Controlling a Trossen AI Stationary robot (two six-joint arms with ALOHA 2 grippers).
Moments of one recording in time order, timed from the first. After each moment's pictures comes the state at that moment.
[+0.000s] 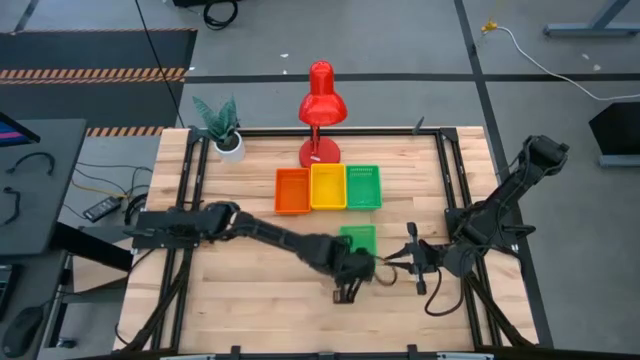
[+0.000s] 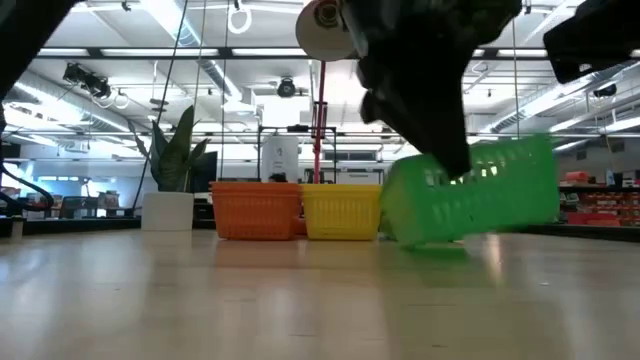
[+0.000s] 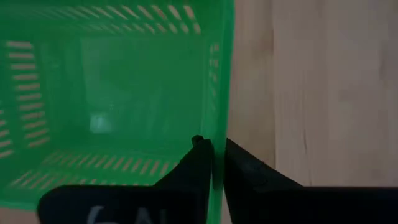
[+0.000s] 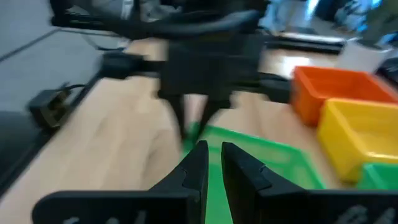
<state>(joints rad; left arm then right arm) -0.31 2.36 2.10 -0.88 -0.10 -0.27 0.80 1.09 0.41 0.22 0.73 0.23</state>
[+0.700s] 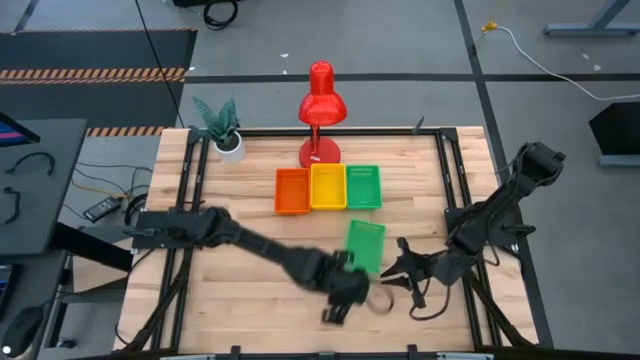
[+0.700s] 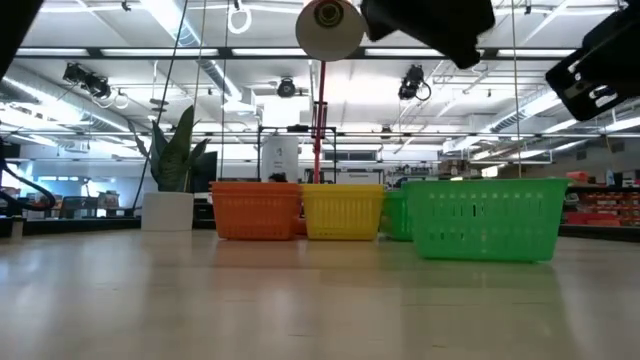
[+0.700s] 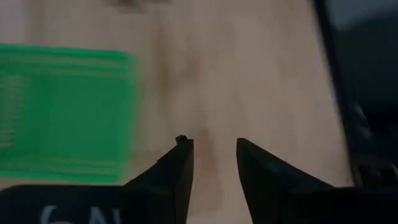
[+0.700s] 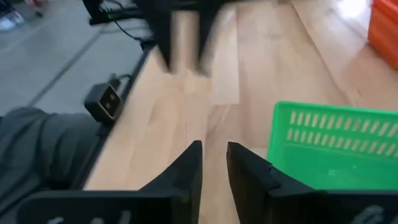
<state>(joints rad) -0.39 2.30 2.21 -0.95 -0.09 -0.19 0.78 1.25 0.43 0.33 0.52 0.49</state>
